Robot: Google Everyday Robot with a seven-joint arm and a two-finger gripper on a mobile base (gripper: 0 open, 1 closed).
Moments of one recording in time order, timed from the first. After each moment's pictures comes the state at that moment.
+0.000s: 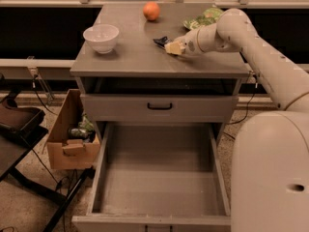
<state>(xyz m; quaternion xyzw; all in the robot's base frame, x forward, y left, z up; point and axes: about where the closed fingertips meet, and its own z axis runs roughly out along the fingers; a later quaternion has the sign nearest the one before) 0.844 -0.086 0.824 -0.35 0.79 0.19 0.45</state>
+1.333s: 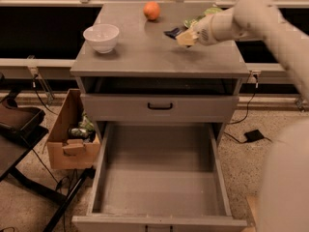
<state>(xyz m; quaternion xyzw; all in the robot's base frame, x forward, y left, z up) 0.810 -0.118 0.889 -0.35 0.79 0.15 0.47</state>
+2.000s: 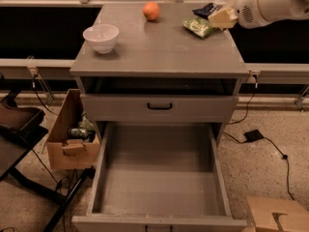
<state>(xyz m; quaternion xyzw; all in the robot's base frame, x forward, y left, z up) 0.688 -0.185 1.007 -0.34 0.79 0.03 0.50</state>
